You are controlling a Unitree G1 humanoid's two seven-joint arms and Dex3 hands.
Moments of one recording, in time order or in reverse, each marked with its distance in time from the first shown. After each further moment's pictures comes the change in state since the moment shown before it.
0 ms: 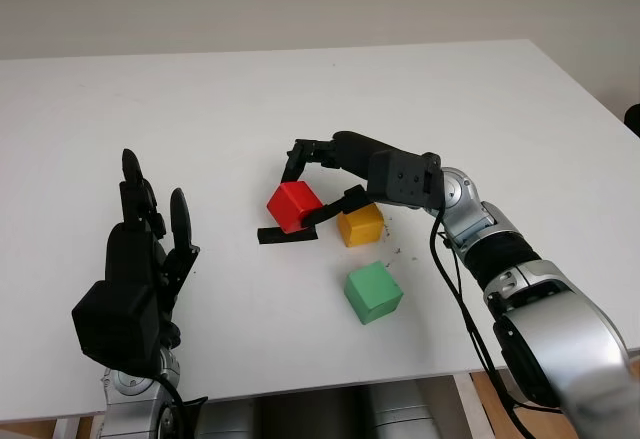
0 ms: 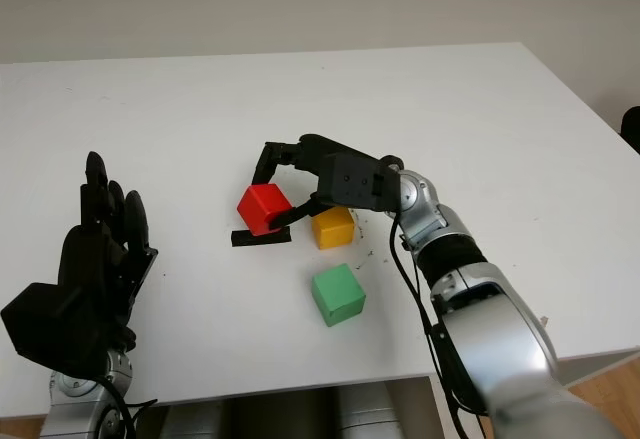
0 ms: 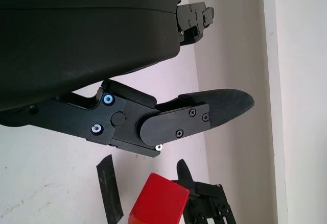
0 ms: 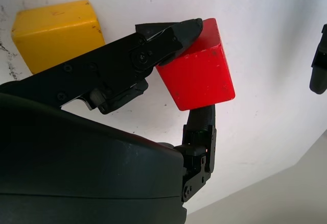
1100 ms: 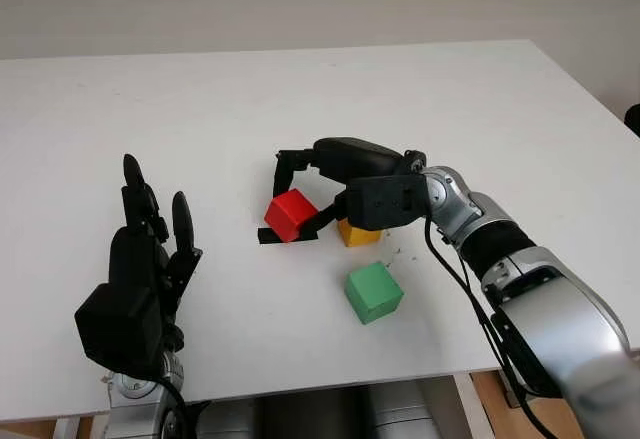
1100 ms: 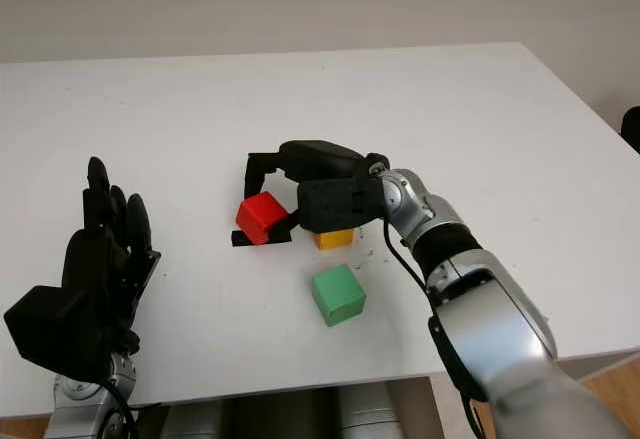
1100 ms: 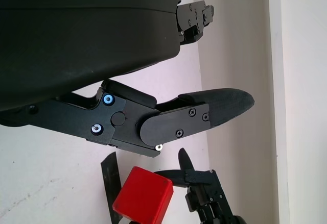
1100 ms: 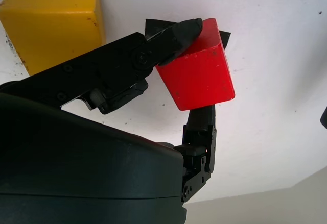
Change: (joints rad) left arm 0.015 -0.012 -0.005 0.000 -0.001 0.000 0.003; right arm -0.078 0.001 0.135 0.084 -0.177 -0.124 -0.167
